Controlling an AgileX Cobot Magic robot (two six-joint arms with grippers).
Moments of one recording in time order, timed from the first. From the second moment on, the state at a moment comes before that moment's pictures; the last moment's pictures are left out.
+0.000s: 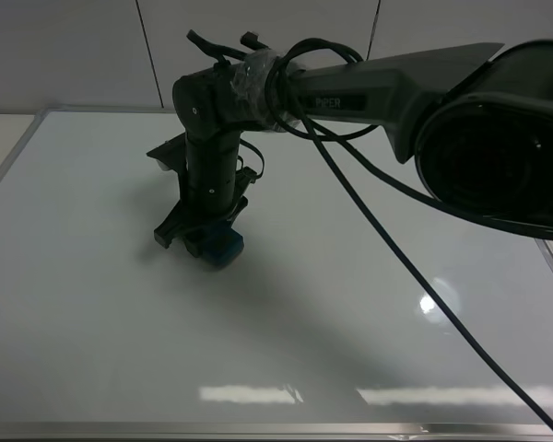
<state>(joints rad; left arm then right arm) 0.00 0.00 -0.50 -0.09 1.06 0.05 0.86 2.41 -1.91 0.10 0.99 -0.13</state>
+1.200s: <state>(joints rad) 0.00 0.00 -0.50 -0.09 1.06 0.05 0.61 2.33 -1.90 0.09 1.10 -0.02</state>
